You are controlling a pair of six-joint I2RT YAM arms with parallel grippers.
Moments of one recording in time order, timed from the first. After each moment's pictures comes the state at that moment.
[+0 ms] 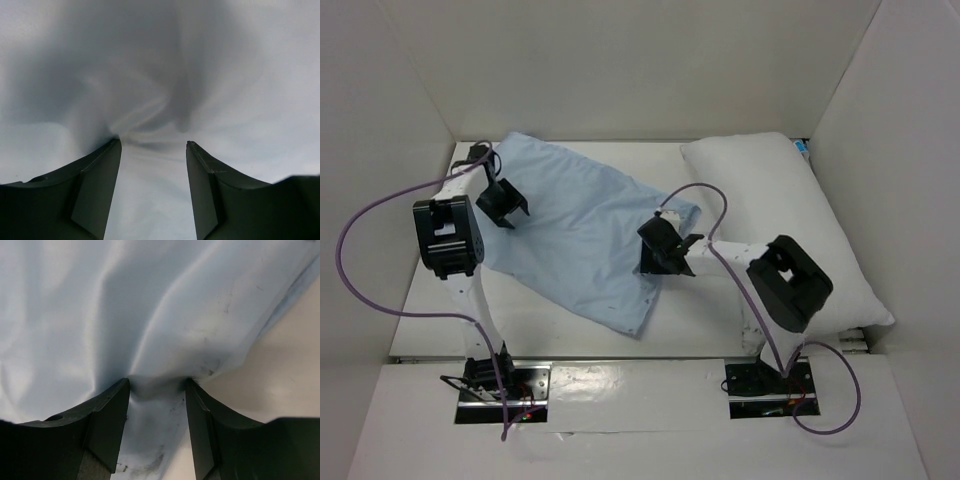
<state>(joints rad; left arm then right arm) 0.19 2.17 1.69 -0.81 0.11 -0.64 0.76 1.70 0.92 -0.22 0.25 0.74</state>
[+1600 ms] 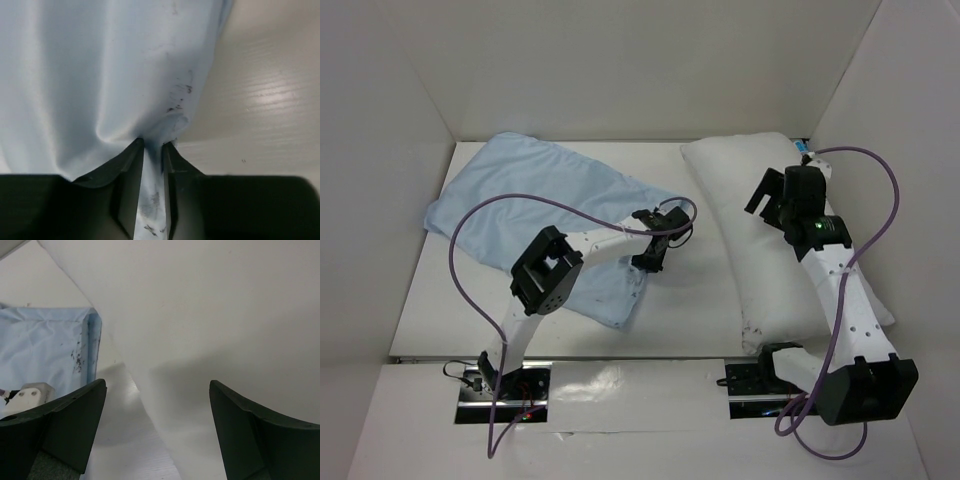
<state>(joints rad) -0.87 2.17 1.70 -0.86 -0.32 -0.57 0.06 1.10 1.11 -0.63 0.21 0.48</state>
